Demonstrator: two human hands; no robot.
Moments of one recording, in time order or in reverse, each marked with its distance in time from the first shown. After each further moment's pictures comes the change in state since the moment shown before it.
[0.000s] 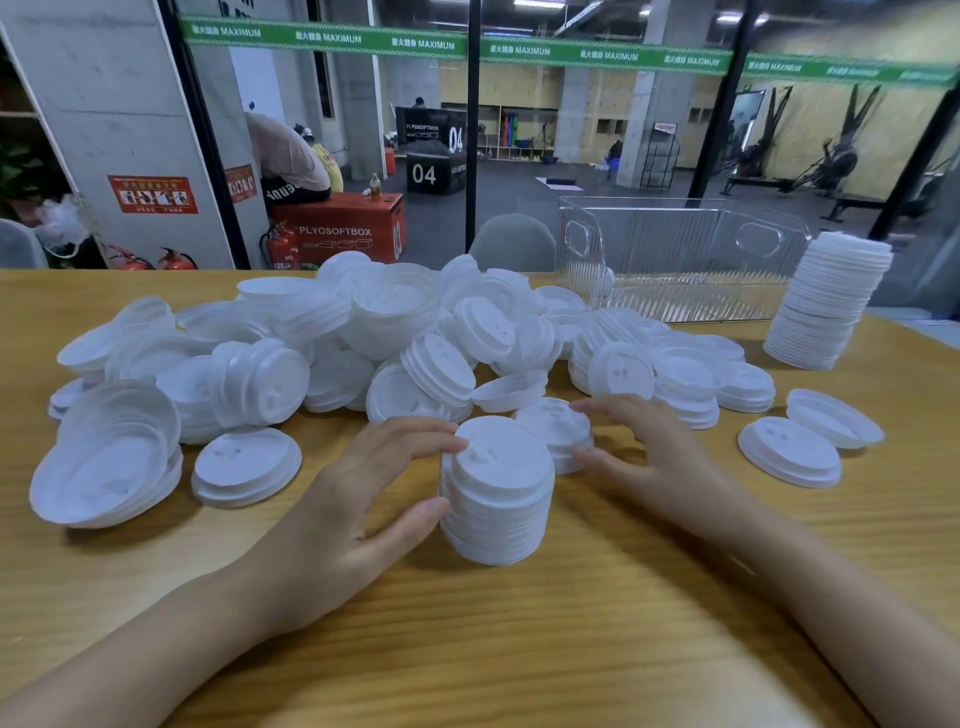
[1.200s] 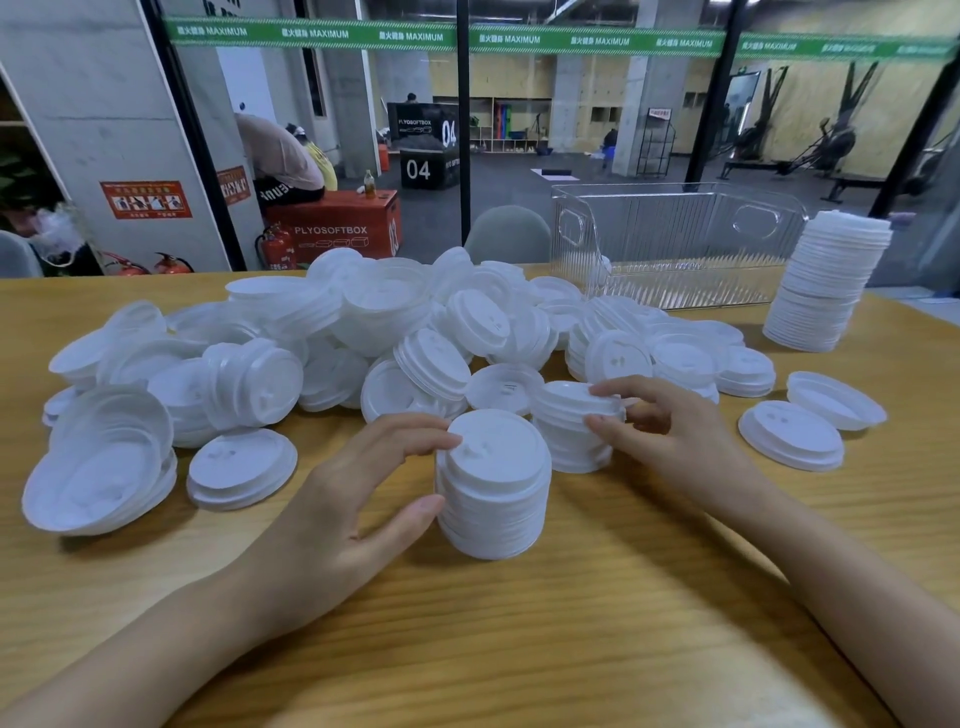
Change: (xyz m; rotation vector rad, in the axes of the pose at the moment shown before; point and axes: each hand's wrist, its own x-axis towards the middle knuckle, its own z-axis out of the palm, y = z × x) left_hand 0.001 0.000 0.001 -0.009 0.013 0.014; right_hand -0.004 -0.010 -0.009 0.282 0.150 0.165
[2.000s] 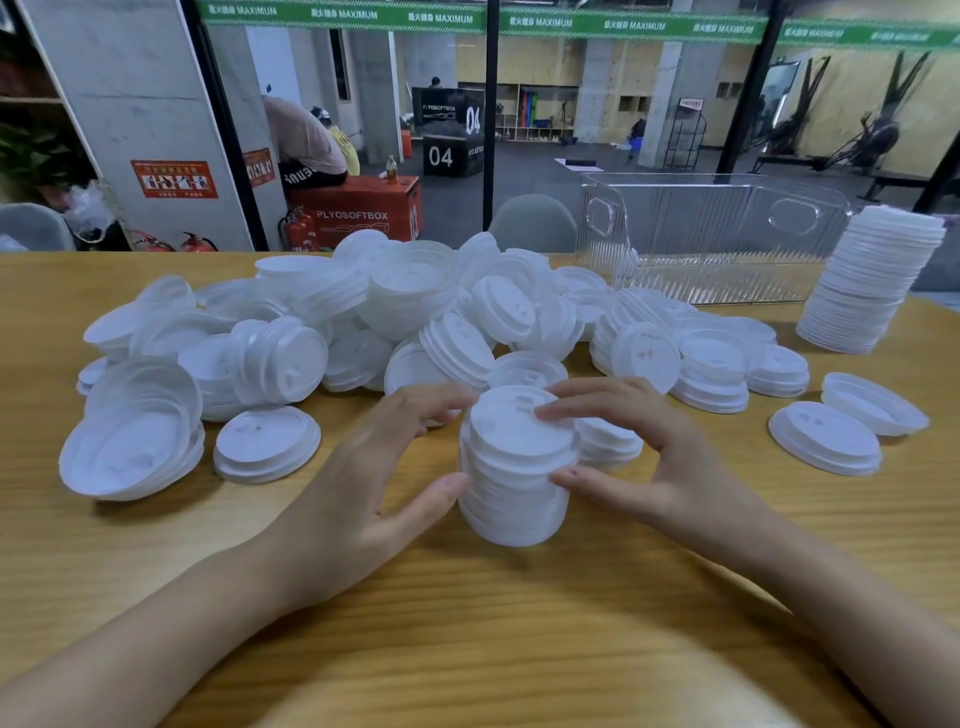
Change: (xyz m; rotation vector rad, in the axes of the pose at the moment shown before) left_hand 0.000 0.002 -0.001 -0.018 0.023 -0.028; right_hand -0.023 -0.033 0.023 0.044 -0.202 -0.404
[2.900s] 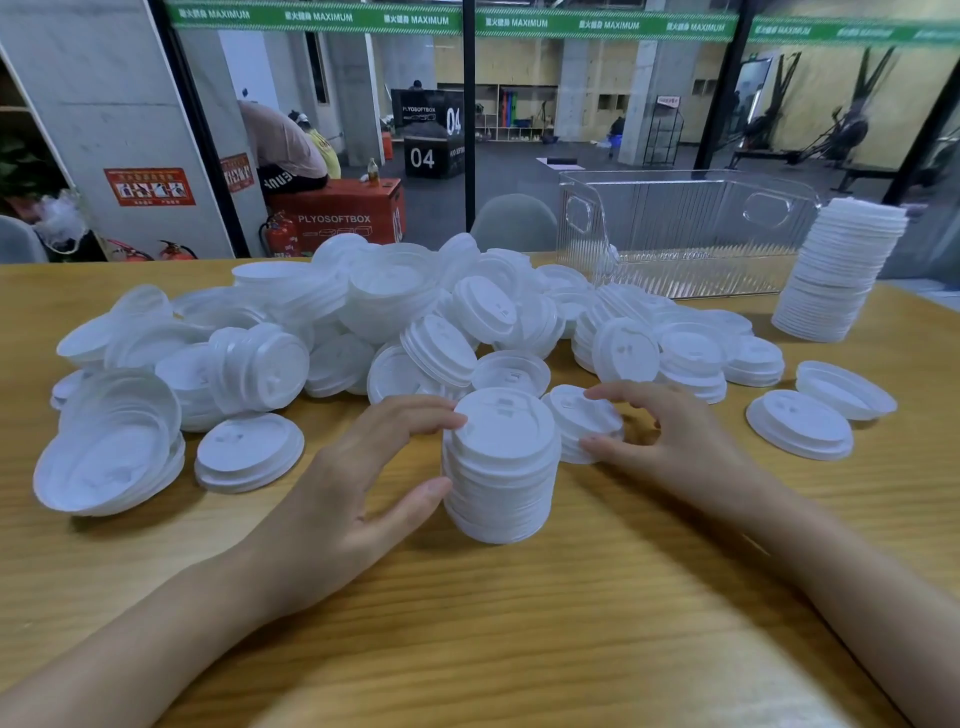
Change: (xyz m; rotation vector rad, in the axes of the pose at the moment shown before) left_hand 0.001 -0.001 -0.001 0.021 -0.022 0.024; right_hand -0.002 0.038 -0.024 -0.281 0.029 0.415
